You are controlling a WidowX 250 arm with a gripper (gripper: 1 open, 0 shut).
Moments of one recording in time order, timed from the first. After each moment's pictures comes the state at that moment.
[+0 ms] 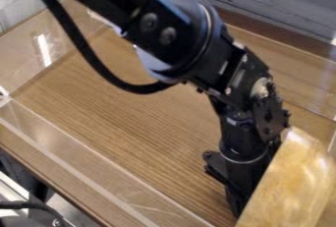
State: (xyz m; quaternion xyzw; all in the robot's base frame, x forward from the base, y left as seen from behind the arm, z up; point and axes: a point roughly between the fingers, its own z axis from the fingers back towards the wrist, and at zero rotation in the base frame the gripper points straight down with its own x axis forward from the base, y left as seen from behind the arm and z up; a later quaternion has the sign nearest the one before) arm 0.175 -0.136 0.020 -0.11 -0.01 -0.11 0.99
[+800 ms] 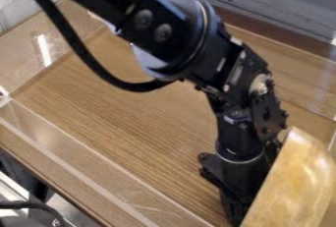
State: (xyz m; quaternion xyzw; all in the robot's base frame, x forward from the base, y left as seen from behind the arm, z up) arm 0.172 -0.130 0.028 -0.11 0.01 -0.12 0.99
